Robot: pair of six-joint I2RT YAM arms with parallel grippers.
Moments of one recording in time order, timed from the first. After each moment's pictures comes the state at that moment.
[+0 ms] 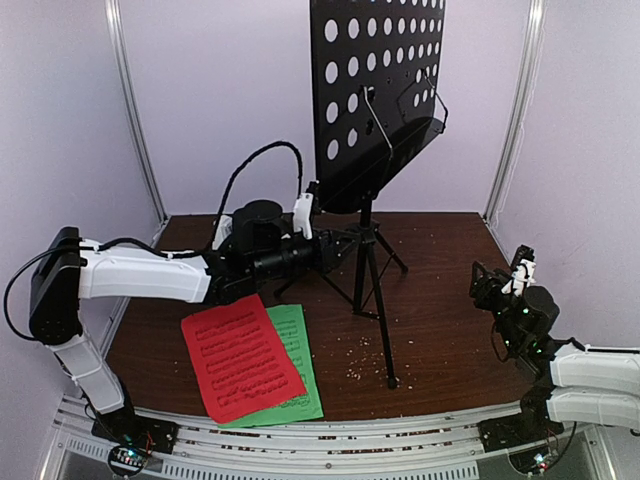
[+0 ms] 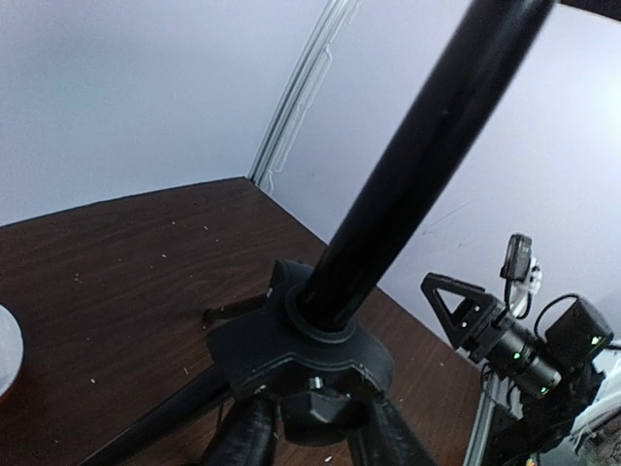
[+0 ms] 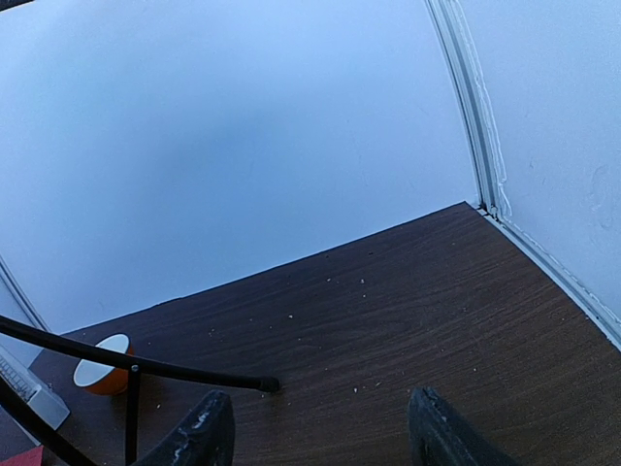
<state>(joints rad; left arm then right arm) -0.96 1.70 1.14 0.46 0.07 -0.45 0.45 0.88 0.09 0.79 0.46 0.37</state>
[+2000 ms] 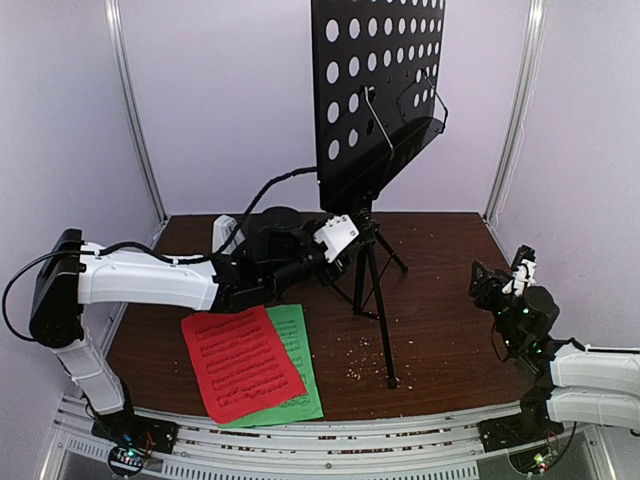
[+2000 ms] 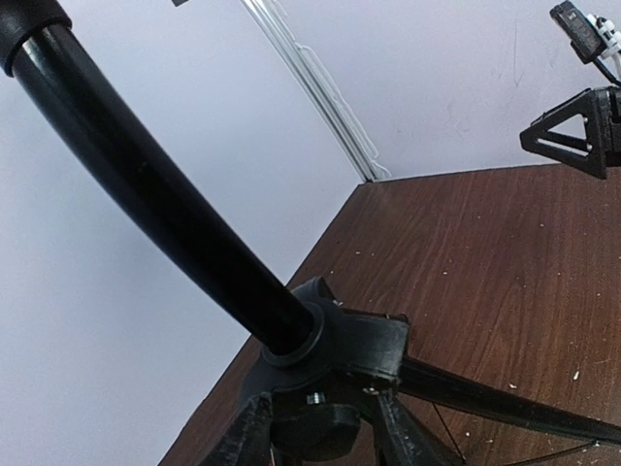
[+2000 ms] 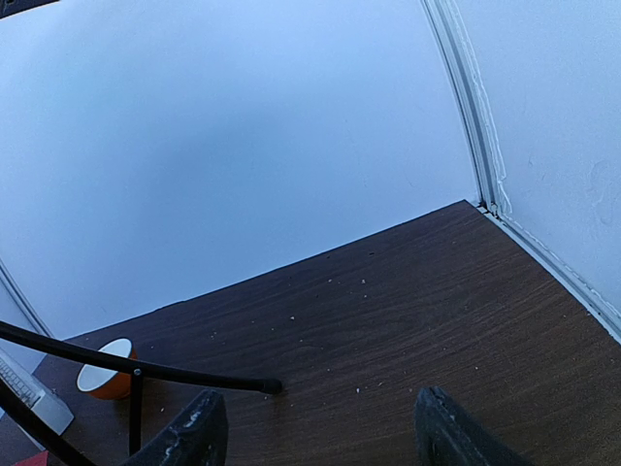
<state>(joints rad) -1.06 1.71 1.20 0.38 -0.24 0.51 0.45 0.87 0.09 0.79 0.47 0.39</state>
